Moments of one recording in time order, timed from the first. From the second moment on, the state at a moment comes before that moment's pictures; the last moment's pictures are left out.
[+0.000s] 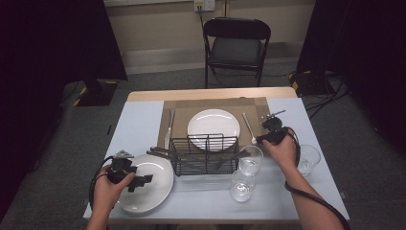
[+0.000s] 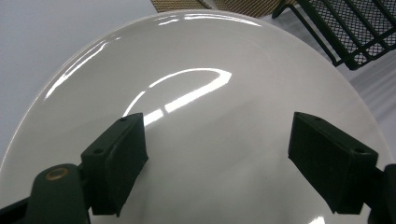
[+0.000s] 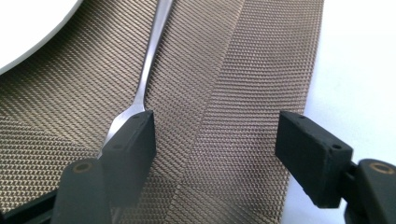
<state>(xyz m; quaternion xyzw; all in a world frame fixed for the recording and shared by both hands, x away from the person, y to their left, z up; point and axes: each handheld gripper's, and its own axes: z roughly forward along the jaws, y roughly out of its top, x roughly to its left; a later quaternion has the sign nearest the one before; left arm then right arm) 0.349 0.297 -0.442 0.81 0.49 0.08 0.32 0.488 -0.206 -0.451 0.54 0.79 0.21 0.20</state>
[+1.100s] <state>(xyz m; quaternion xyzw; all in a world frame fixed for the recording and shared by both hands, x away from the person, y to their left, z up) 0.349 0.297 -0.439 0.80 0.49 0.08 0.32 0.481 -0.194 -0.455 0.53 0.80 0.23 0.18</state>
